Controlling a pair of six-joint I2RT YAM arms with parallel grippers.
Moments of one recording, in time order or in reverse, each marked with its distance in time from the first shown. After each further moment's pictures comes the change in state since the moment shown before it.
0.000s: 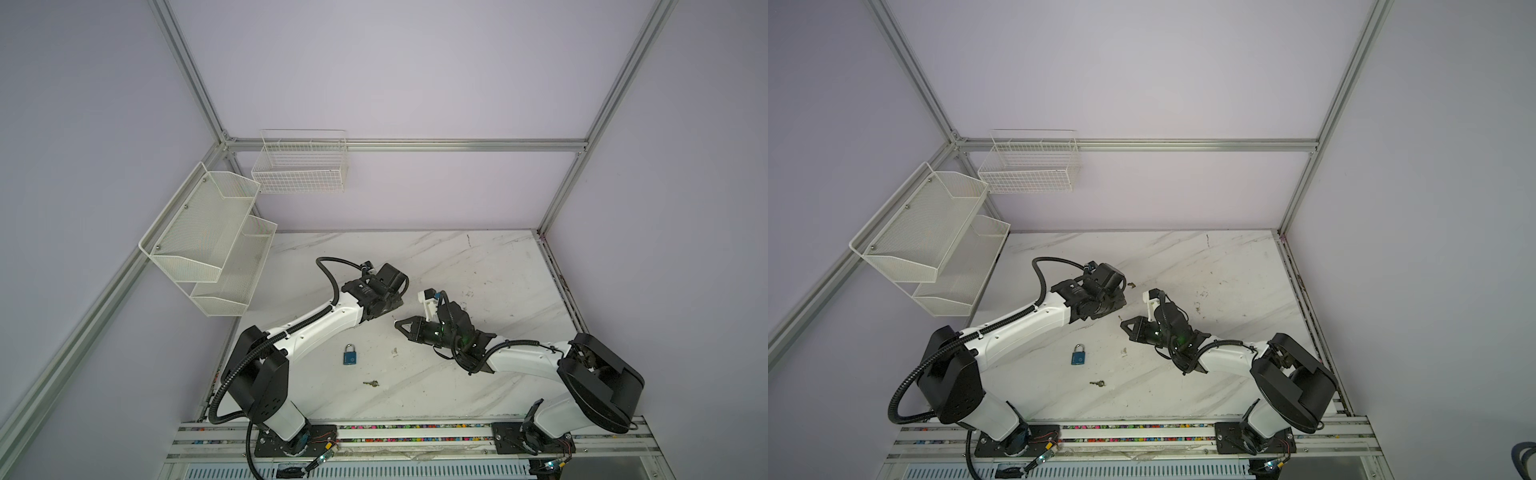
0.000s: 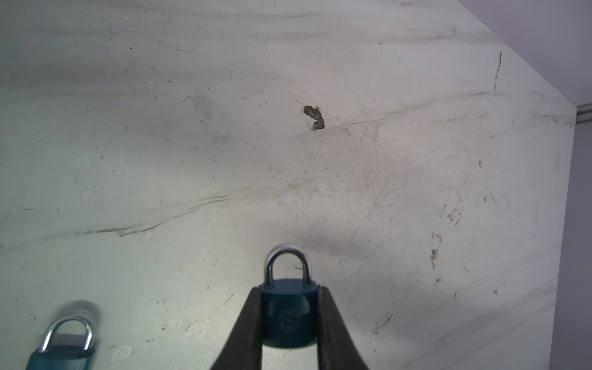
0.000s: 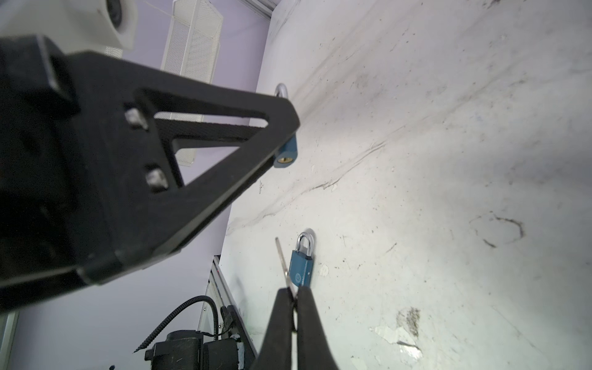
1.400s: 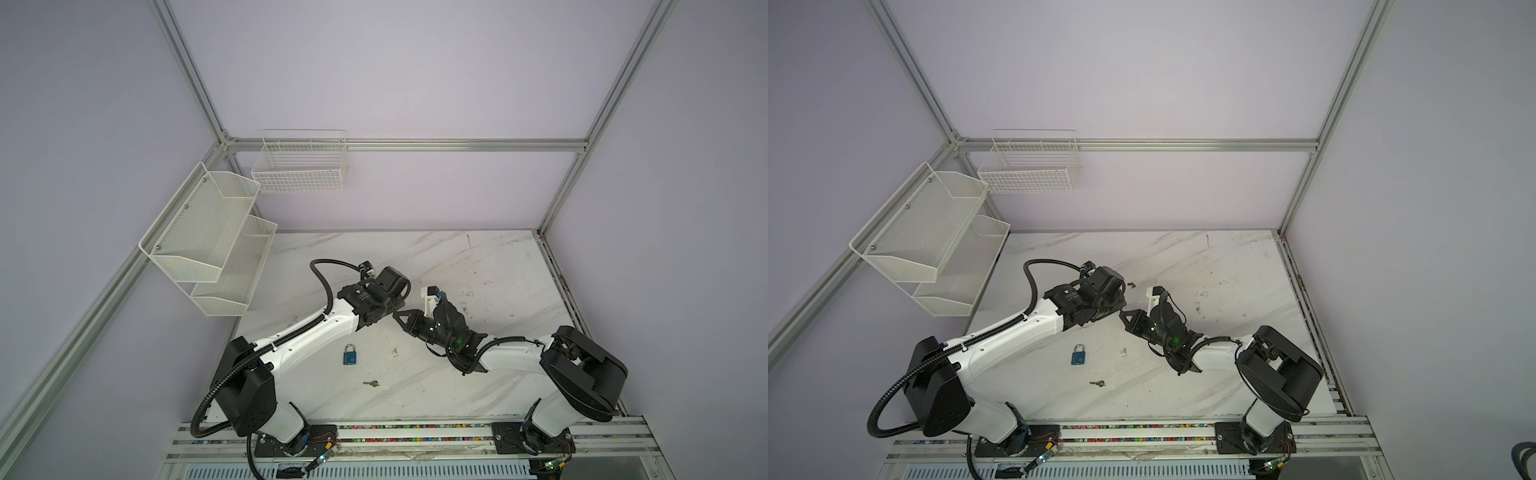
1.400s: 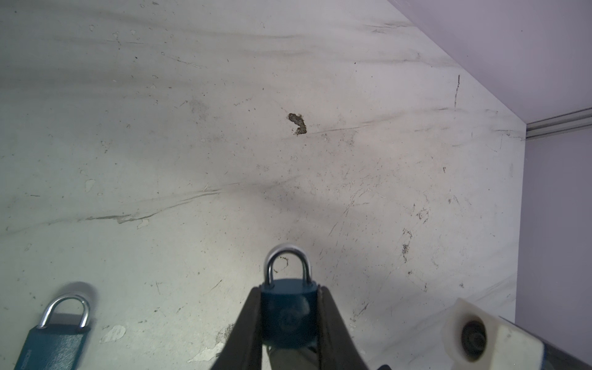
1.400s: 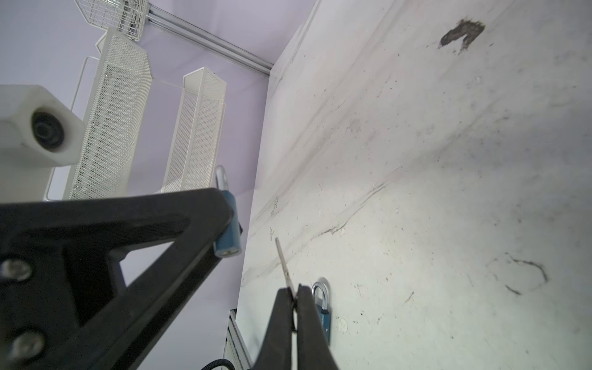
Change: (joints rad) left arm -0.052 -0.079 -0.014 -0.003 -0.058 -0.057; right arm 0.029 0.084 0.014 0.156 0.156 0.140
